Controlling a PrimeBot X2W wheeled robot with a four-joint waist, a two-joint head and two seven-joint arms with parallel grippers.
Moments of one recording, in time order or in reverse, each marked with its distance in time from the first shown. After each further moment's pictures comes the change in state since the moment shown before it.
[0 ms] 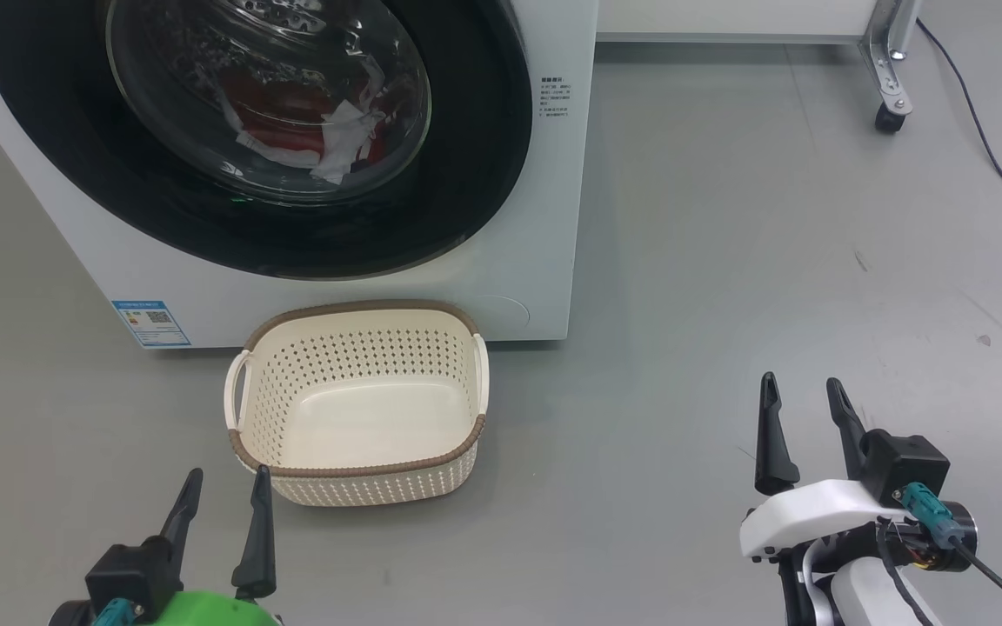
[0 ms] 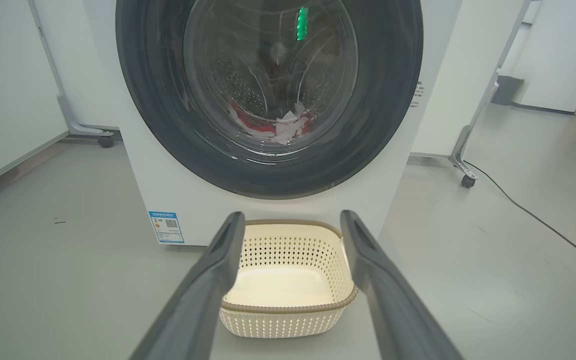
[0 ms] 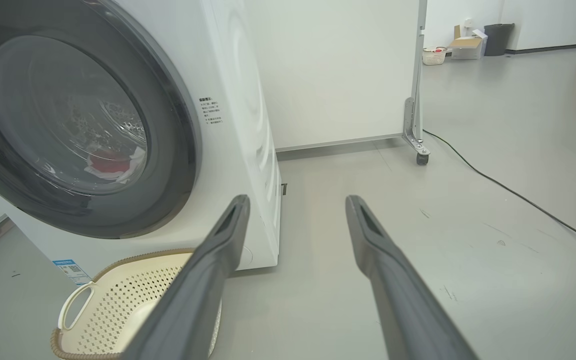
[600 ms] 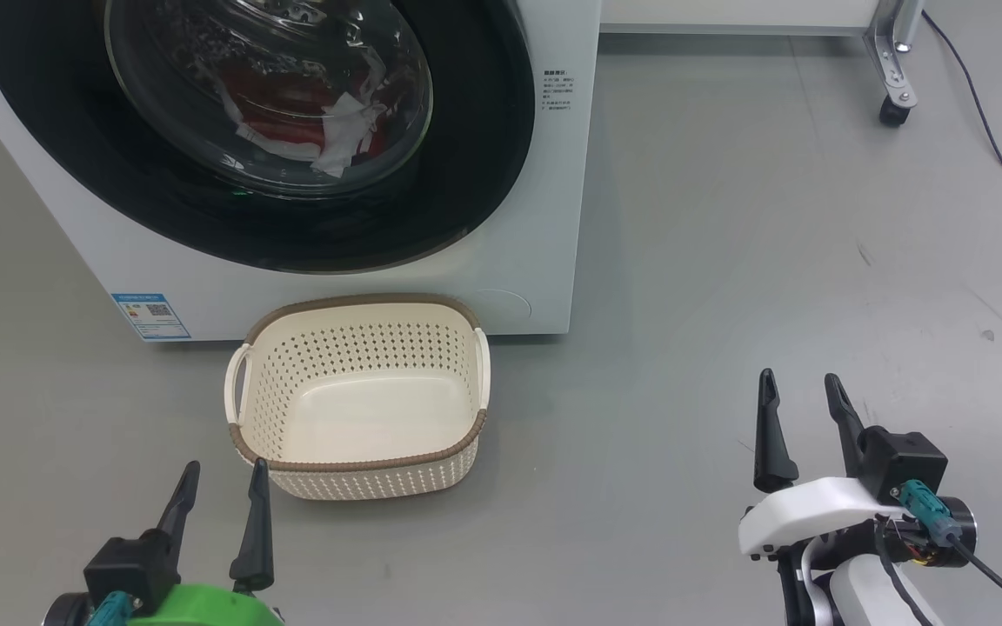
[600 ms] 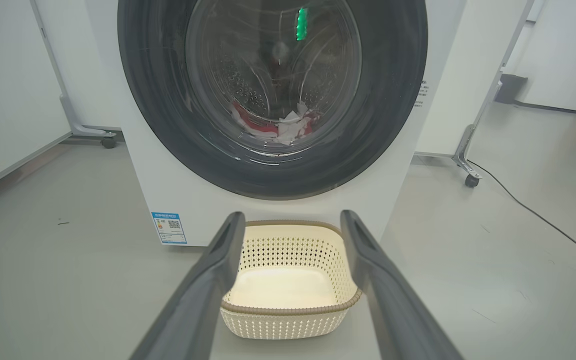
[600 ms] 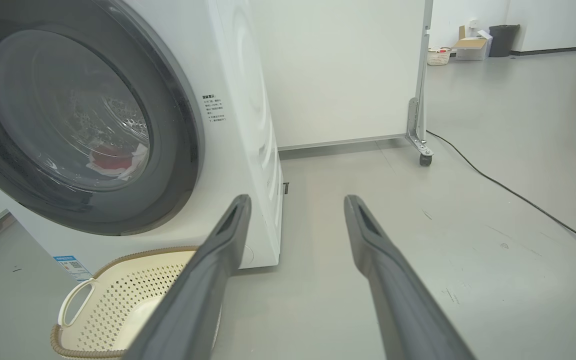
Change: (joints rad) left arm -0.014 -0.003 0.010 0.007 0.011 -0.006 0.000; right arm -0.008 0.000 0.001 0.000 -0.012 -0.002 0.000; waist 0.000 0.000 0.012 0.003
